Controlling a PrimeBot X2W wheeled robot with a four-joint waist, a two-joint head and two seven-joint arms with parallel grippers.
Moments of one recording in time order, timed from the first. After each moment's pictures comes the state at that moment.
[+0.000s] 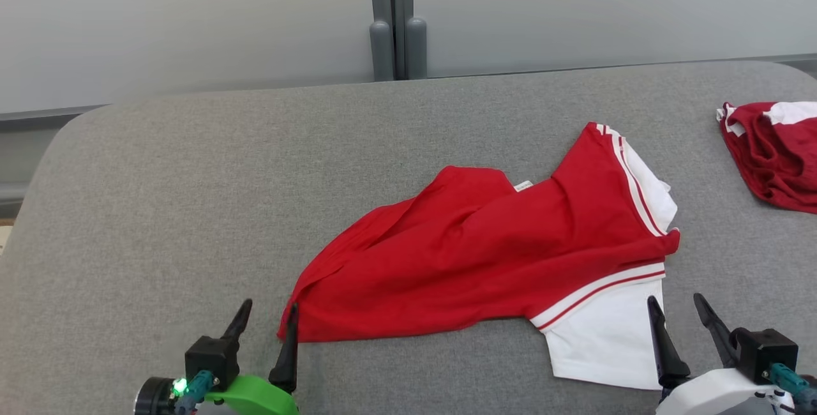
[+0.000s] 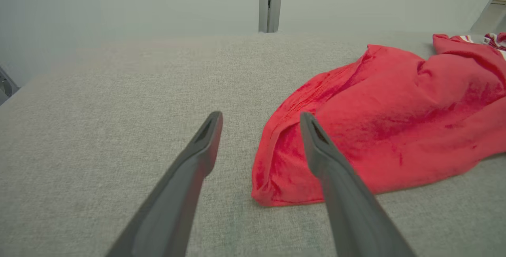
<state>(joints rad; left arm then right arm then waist) -0.07 0.07 -0.17 0.44 -0.18 -0.10 -0.25 0.07 -0.13 -0.04 0.25 0.19 0.13 -0.22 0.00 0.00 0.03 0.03</state>
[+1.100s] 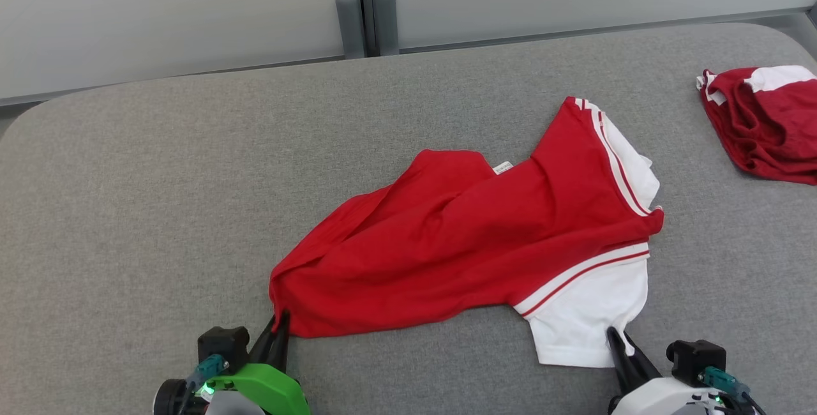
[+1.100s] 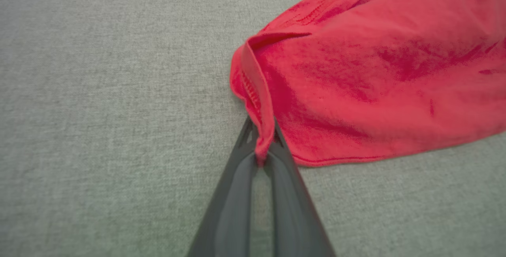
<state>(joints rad) -0.21 0.05 -0.22 0.75 -0.26 -0.12 -0.26 -0.04 -0.10 0.13 0.59 0.33 0.13 -0.27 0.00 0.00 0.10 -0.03</state>
